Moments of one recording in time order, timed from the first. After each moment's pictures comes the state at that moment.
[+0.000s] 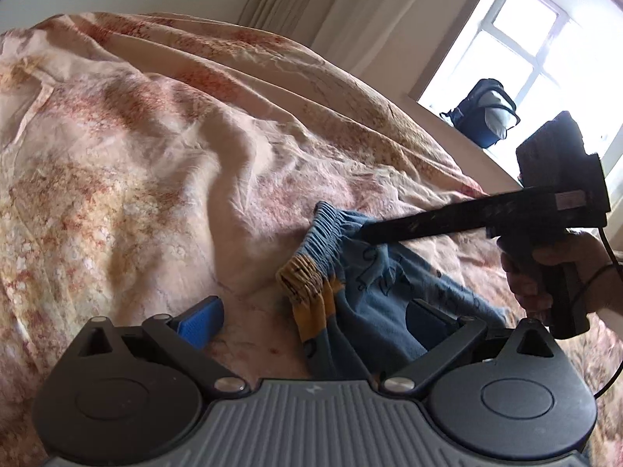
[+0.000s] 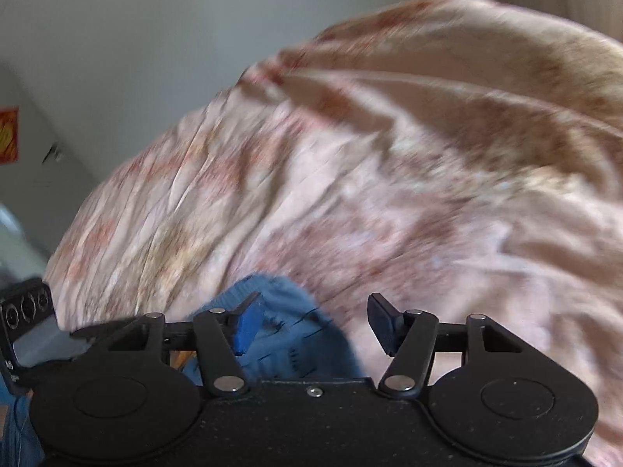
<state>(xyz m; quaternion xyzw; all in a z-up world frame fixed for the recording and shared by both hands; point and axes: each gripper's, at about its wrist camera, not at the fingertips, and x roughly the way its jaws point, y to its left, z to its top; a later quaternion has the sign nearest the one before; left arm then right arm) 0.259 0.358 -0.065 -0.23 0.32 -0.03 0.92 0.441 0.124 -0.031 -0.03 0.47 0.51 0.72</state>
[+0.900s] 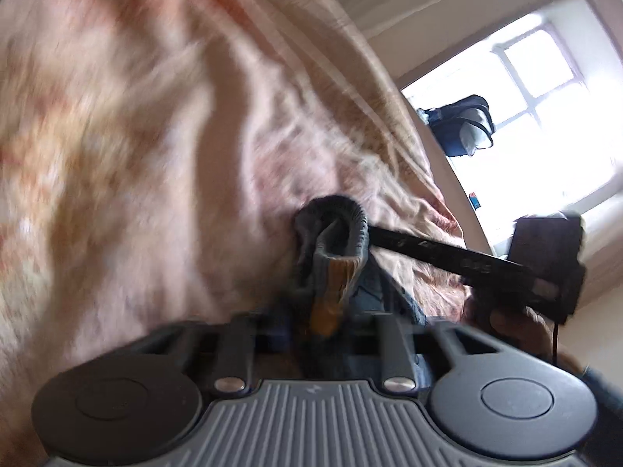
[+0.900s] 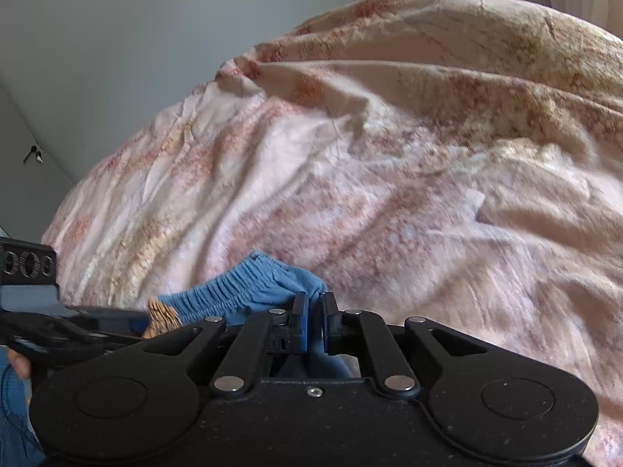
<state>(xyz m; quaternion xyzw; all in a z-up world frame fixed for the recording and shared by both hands) 0.294 0.406 -0.101 -0.43 0.37 -0.12 0.82 0.435 0.106 -0.039 0.00 0.44 0.47 0.77</state>
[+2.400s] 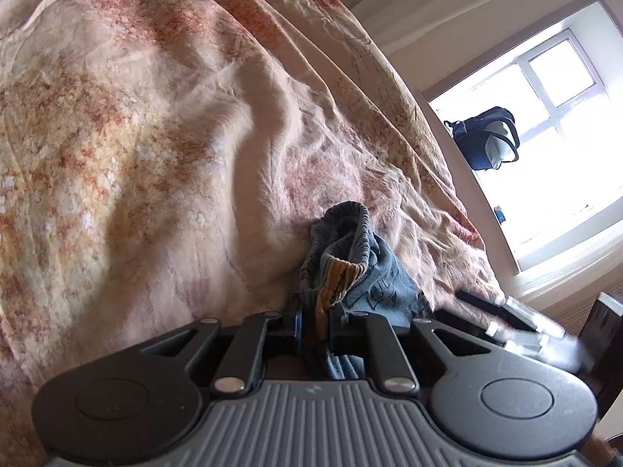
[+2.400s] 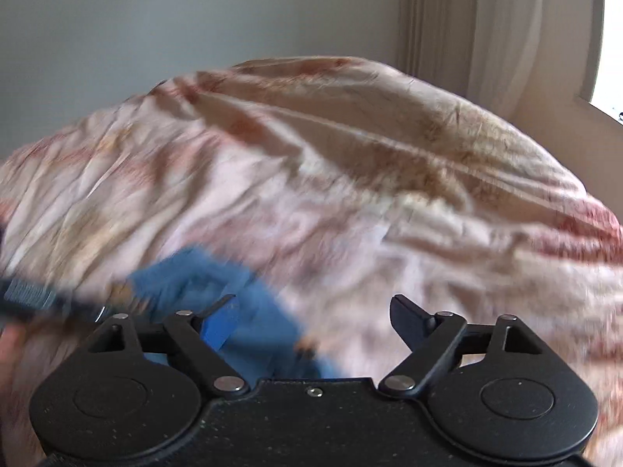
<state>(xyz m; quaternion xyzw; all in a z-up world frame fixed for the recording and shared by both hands) 0.285 0.405 -0.090 -0.40 0.36 -0.07 0.84 0.345 0.070 -0.007 -0.12 0.36 0.33 0.86</state>
